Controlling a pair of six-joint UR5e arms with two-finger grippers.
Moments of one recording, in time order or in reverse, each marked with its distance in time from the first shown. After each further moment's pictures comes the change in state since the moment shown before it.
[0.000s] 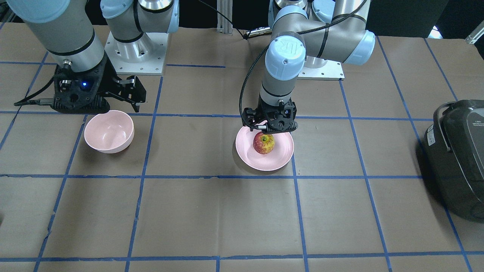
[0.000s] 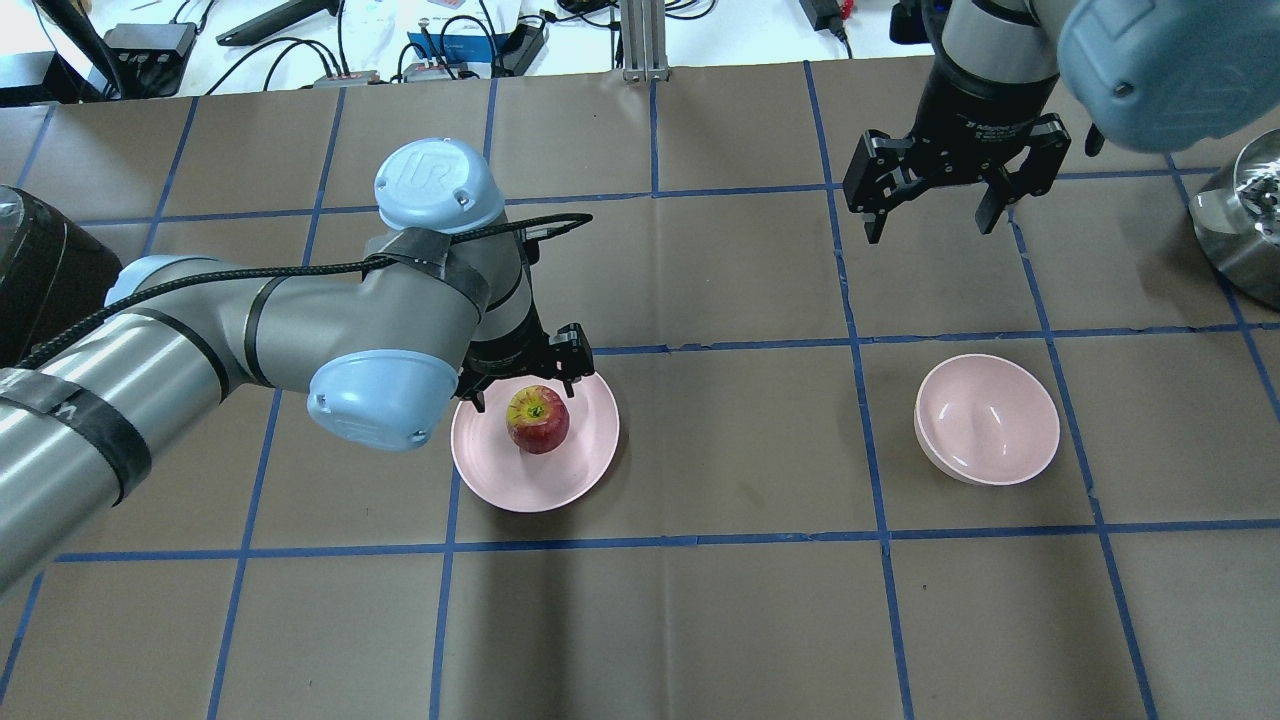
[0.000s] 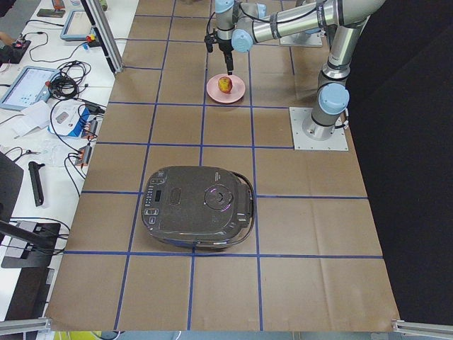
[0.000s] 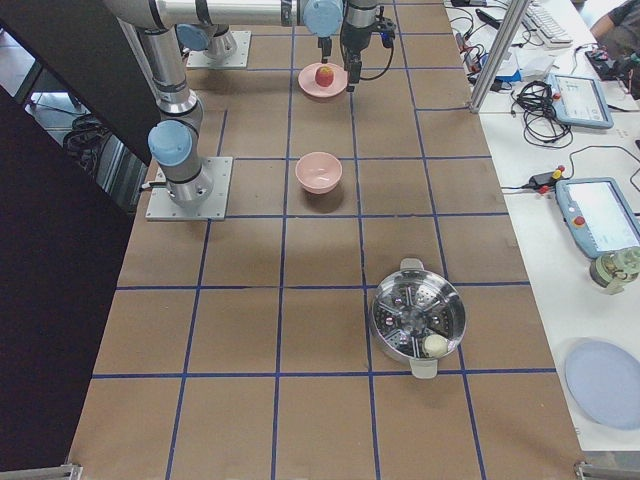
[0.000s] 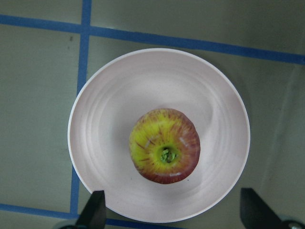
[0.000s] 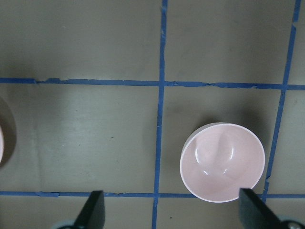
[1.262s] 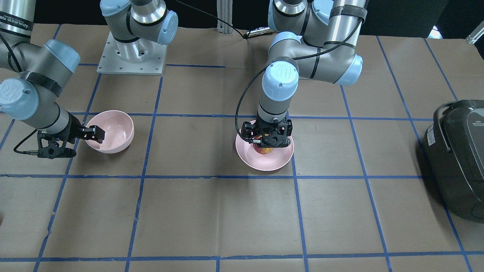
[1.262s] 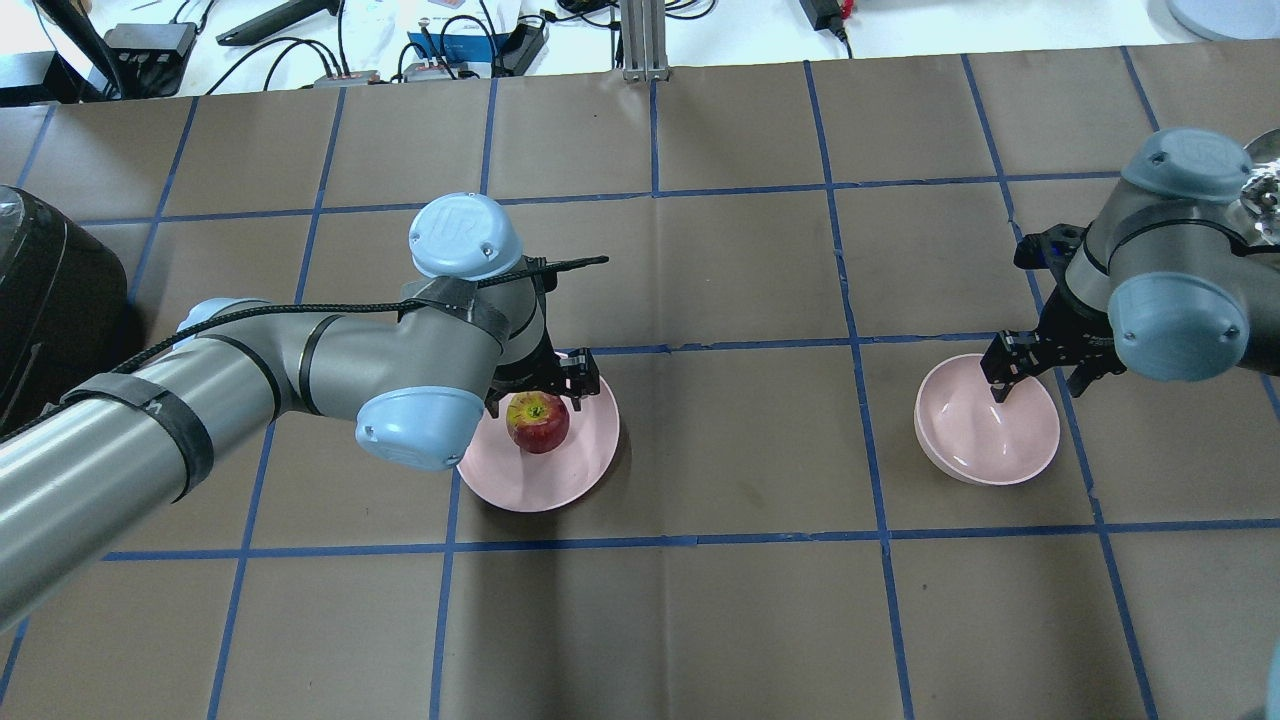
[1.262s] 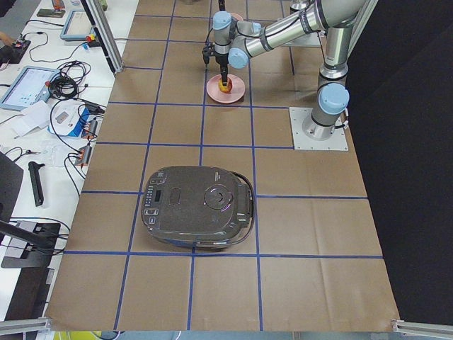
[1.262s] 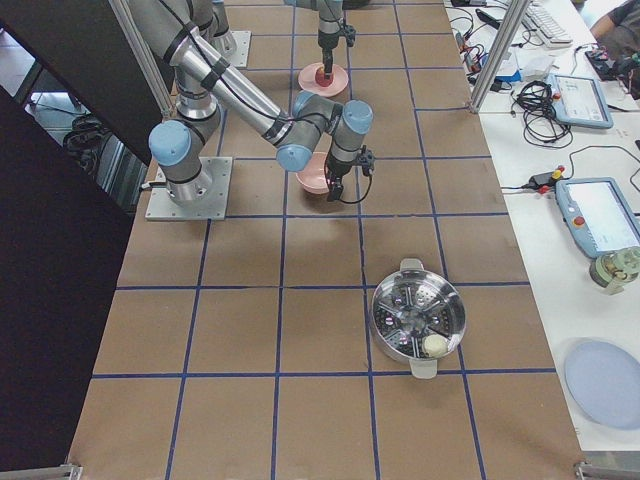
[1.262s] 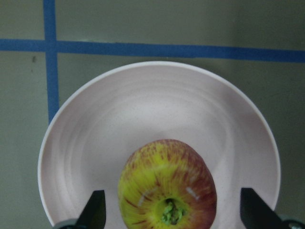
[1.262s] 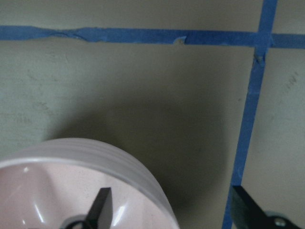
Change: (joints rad) left arm 0.007 -0.089 -0.075 0.188 0.006 0.094; right arm -0.343 0.127 0.490 -0.516 -0.046 -0.336
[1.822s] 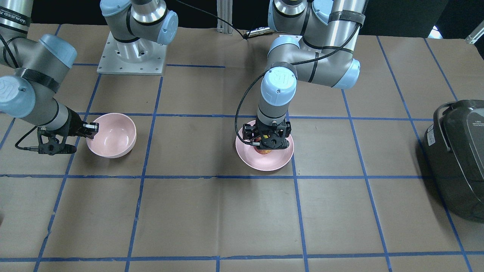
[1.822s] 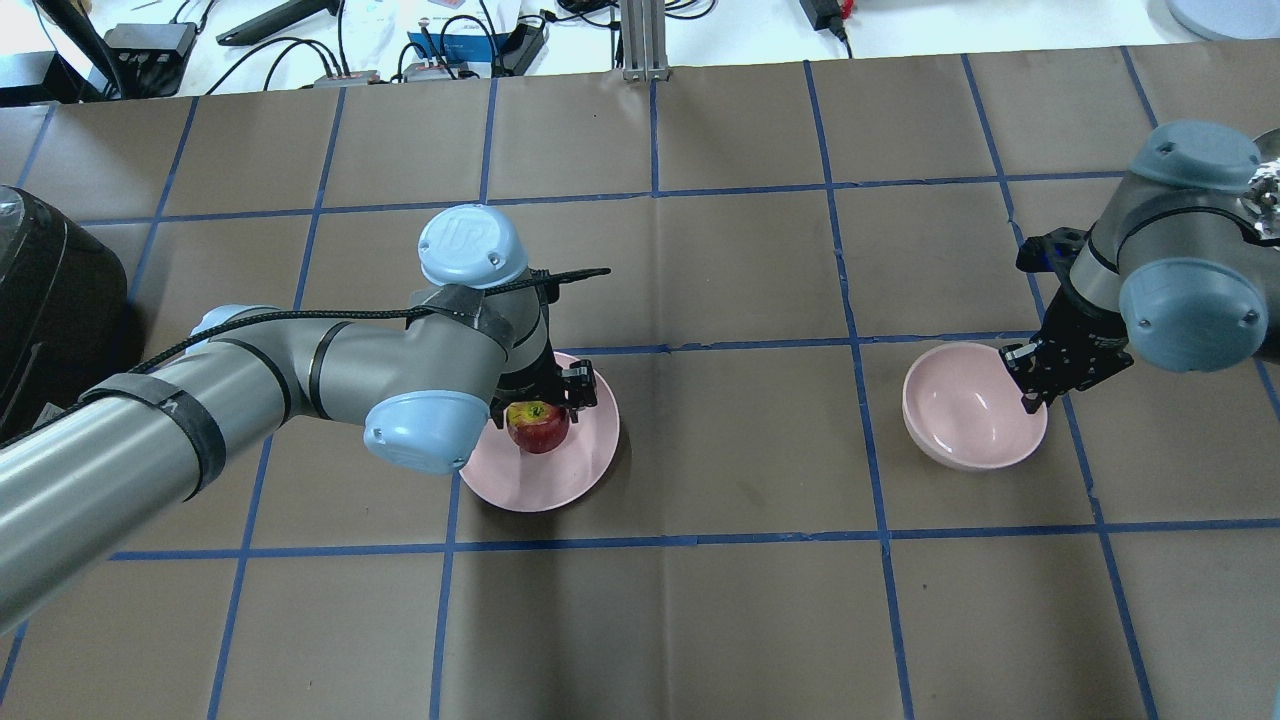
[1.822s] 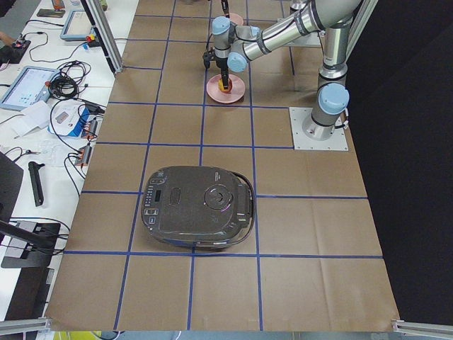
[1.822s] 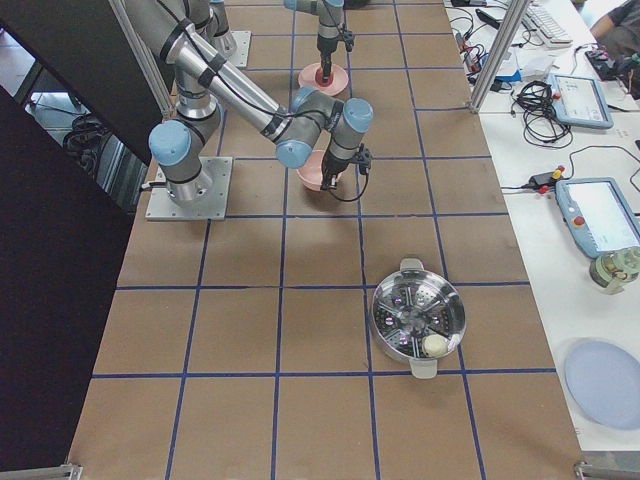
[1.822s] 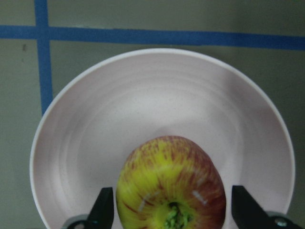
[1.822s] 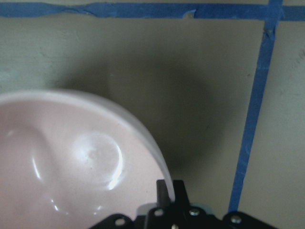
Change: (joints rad) left arm -0.001 -0.016 -0.005 0.001 0.001 -0.002; right arm 0.007 -0.030 -0.026 0.084 0.022 0.038
